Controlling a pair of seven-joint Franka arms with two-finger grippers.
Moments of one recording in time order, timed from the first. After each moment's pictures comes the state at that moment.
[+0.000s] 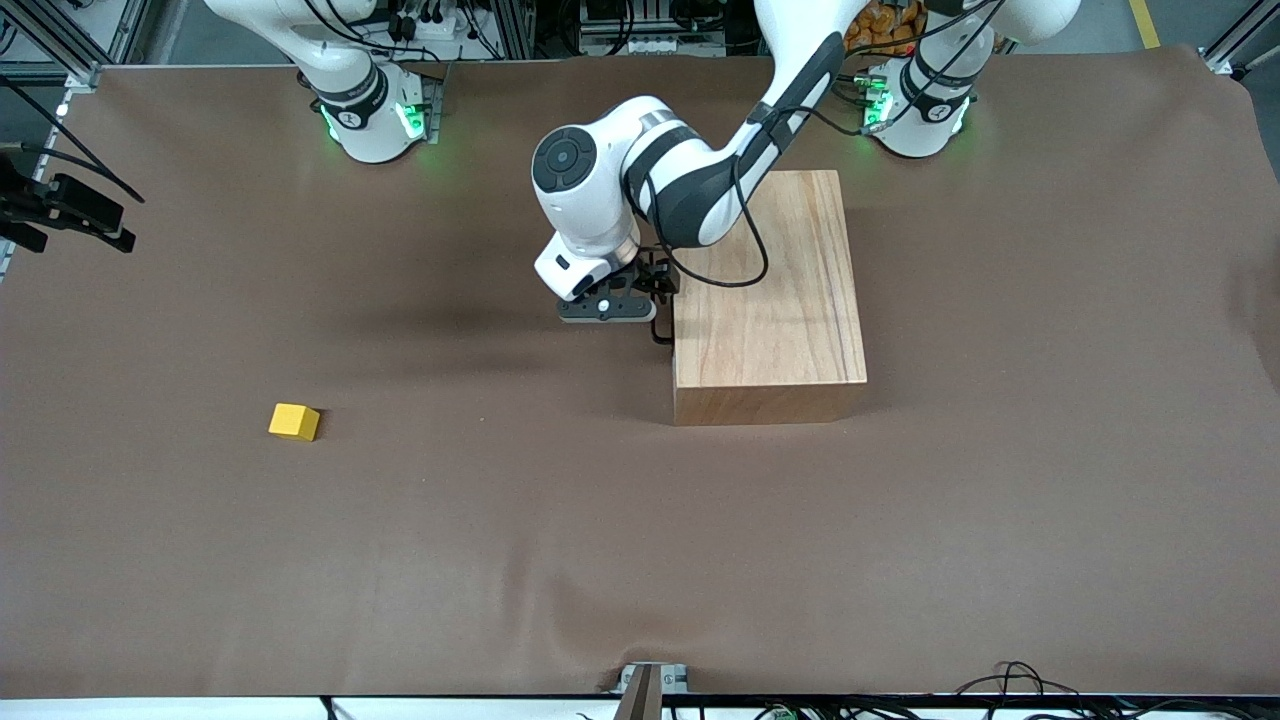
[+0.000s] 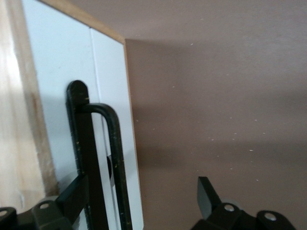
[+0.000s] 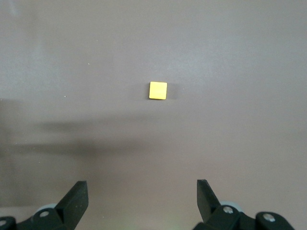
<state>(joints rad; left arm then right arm) -0.93 0.69 0.01 -1.27 0.07 1.81 -0.90 -0.01 -0.07 -0.07 -1.62 0.01 1.52 -0.06</state>
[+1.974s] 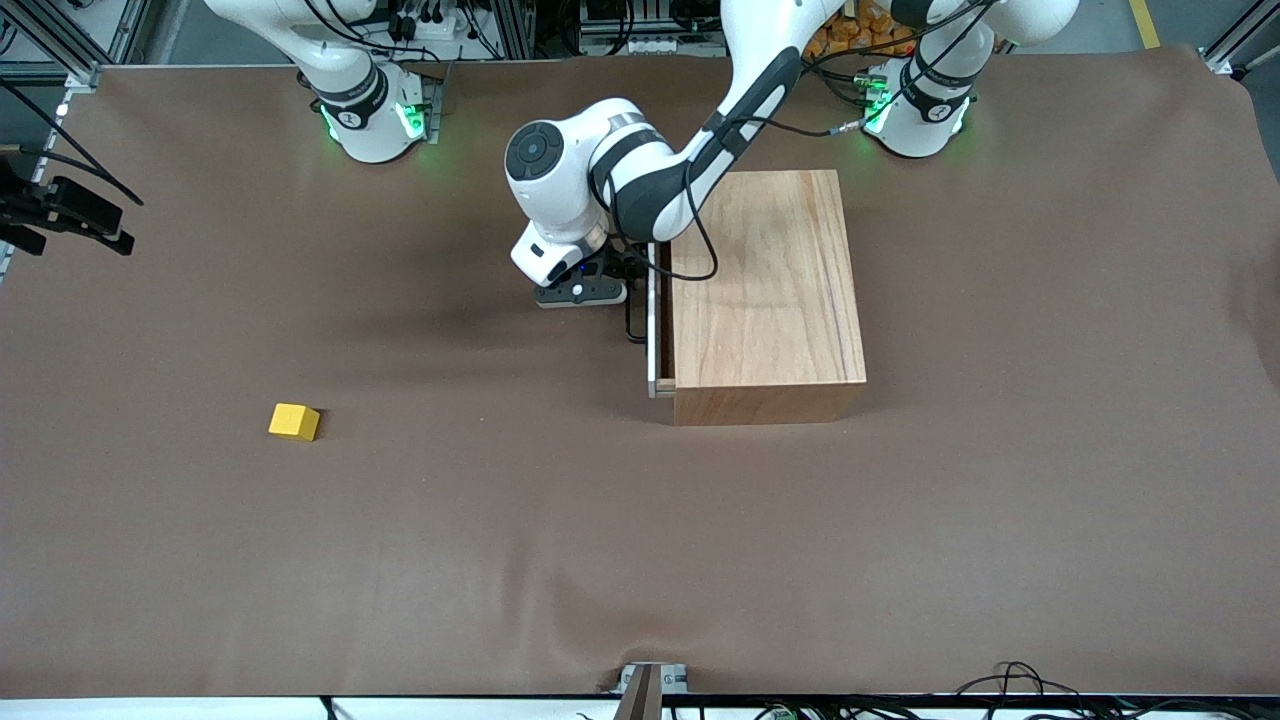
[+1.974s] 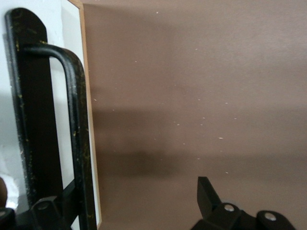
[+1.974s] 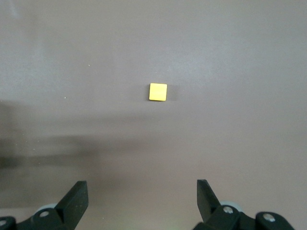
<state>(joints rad) -0.99 0.77 -0.03 -1.26 0.07 1.92 -1.03 -0.01 -0.06 -0.07 -1.60 0.01 1.52 -0.06</state>
